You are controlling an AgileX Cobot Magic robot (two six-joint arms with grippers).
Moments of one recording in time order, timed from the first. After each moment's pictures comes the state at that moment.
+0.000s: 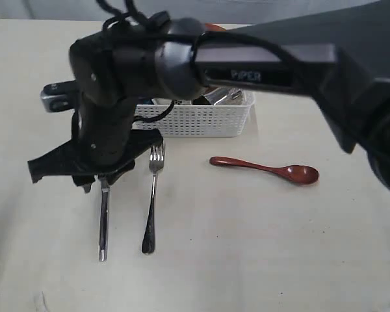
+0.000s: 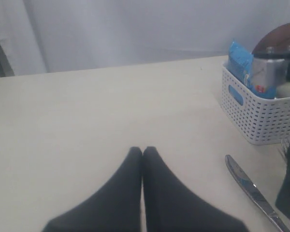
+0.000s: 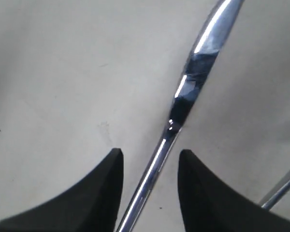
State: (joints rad) left arm -0.14 0.00 0.00 0.02 0.32 0.02; right arm 1.02 2.14 -1.62 0.16 0.86 0.37
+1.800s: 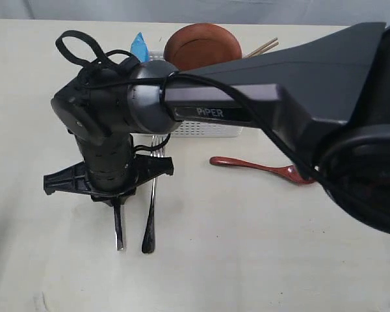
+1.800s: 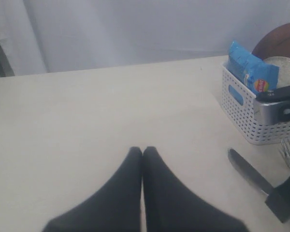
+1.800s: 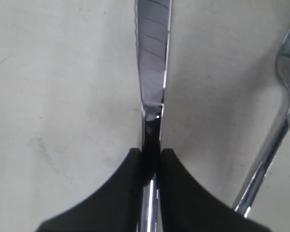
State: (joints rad) left arm -0.14 0.00 0.00 0.02 0.32 0.02; right arm 1.08 2.21 -1.63 -0.02 0.92 0.80
